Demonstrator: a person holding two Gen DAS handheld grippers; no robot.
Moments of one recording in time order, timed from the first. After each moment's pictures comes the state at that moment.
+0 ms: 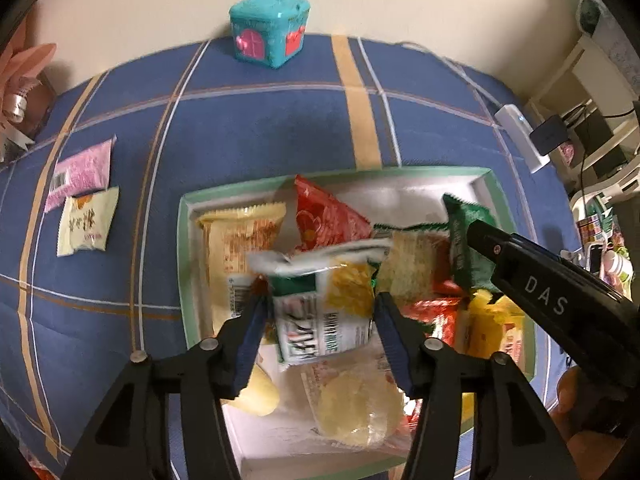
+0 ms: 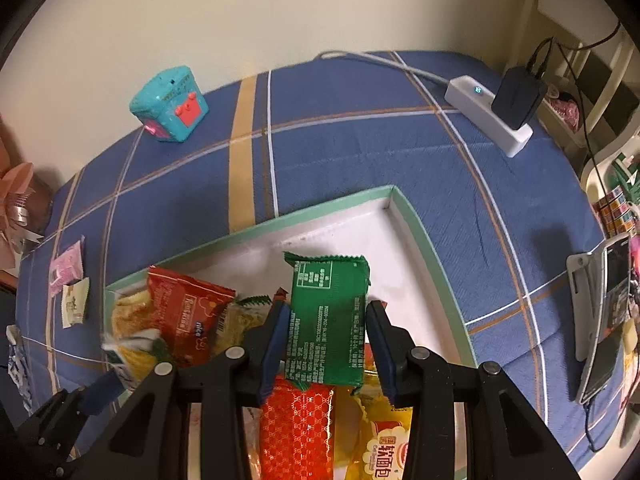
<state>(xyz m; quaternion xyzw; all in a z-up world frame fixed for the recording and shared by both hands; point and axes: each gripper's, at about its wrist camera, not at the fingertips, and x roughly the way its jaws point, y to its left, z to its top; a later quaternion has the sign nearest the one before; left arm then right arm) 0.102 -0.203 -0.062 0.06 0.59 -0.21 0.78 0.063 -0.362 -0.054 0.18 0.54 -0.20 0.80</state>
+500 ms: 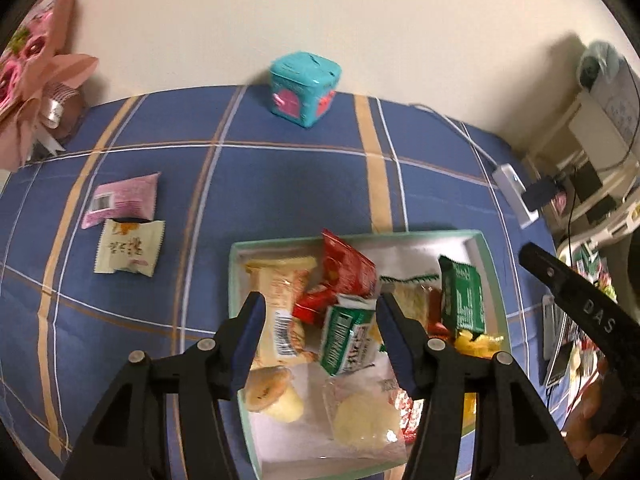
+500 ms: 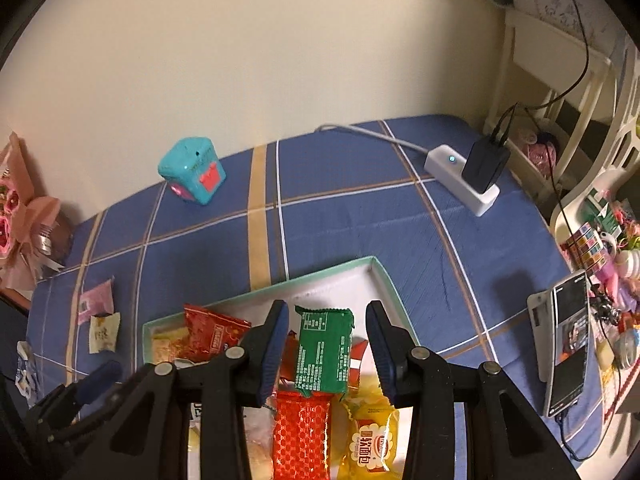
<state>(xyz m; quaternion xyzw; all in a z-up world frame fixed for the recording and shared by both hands) 0.114 -0.167 -0.018 0.01 0.55 -0.19 0.82 0.049 -0.361 0.013 0.16 0.47 -0.21 0.84</state>
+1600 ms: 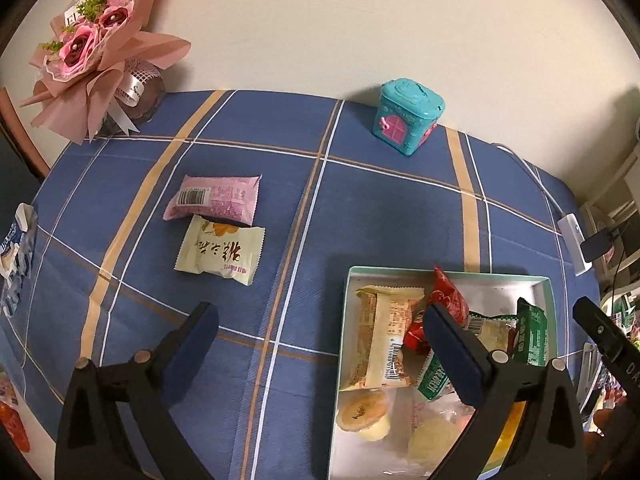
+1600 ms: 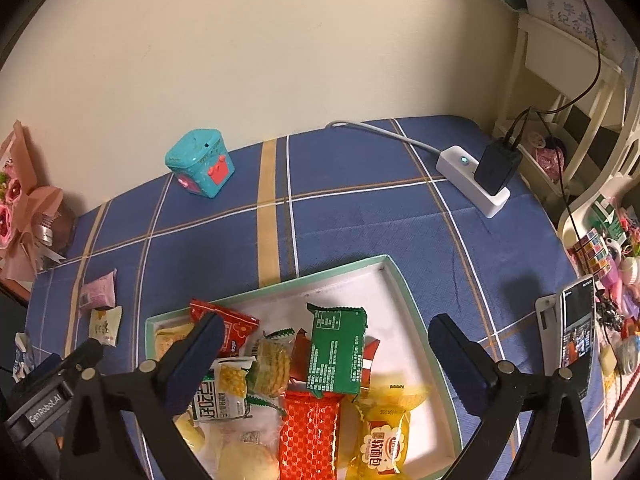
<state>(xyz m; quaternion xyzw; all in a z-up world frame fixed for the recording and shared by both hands) 0.139 -0.106 -0.020 0.00 0.53 -0.08 0.84 0.056 -0.351 0.004 0.15 0.48 -0.20 0.84</state>
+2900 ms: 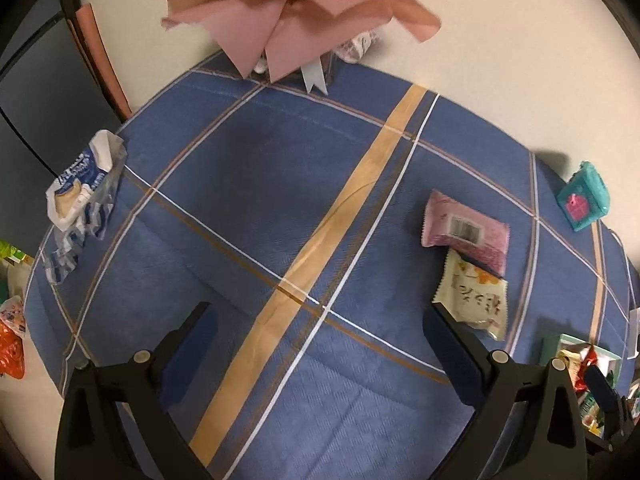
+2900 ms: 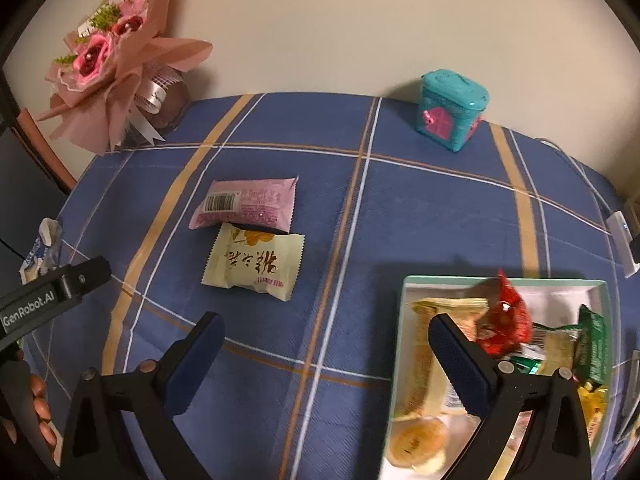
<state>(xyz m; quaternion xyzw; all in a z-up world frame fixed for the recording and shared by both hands) 0.198 0.105 -0.059 -0.06 0.56 0.07 0.83 0.151 -0.108 -0.049 0.05 0.53 -0.04 0.85</state>
